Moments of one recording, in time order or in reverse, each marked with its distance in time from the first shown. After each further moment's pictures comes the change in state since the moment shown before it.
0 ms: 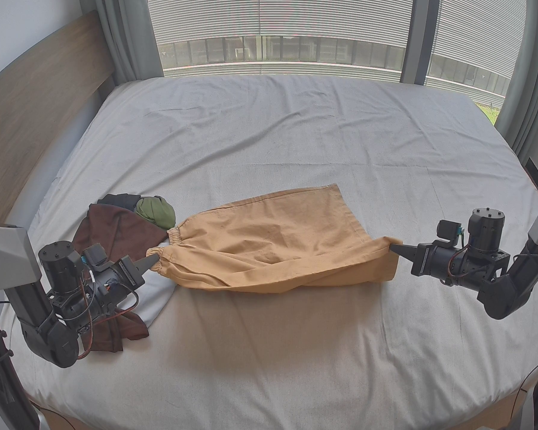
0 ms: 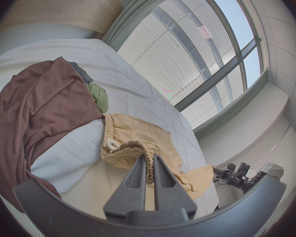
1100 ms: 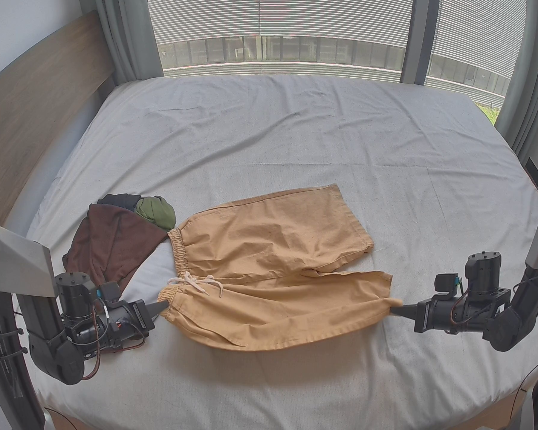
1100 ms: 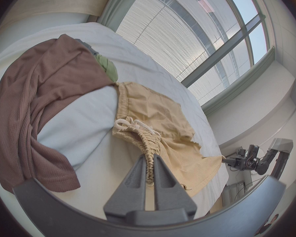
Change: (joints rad) left arm -0.006 0.127 0.121 0.000 -0.057 0.190; right arm 0.016 0.014 0.261 0.027 0.033 -0.079
